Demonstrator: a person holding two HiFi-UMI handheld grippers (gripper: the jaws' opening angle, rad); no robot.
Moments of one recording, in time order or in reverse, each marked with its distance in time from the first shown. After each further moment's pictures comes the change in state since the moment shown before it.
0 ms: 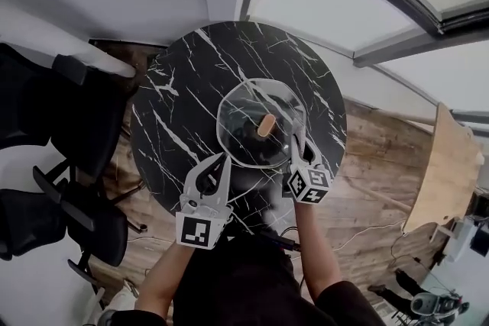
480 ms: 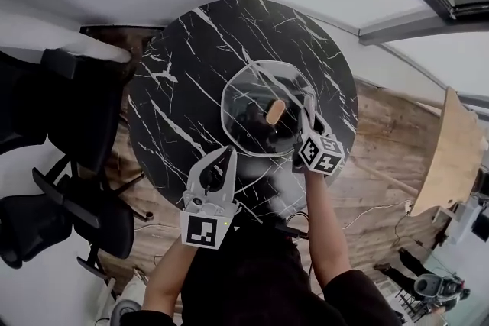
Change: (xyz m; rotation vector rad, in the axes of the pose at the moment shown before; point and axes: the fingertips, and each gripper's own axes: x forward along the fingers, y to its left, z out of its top) left arm 0.005 0.011 -0.017 0.011 0.003 -0.030; right arm 0.053 -0.030 -0.019 0.041 0.131 -0.084
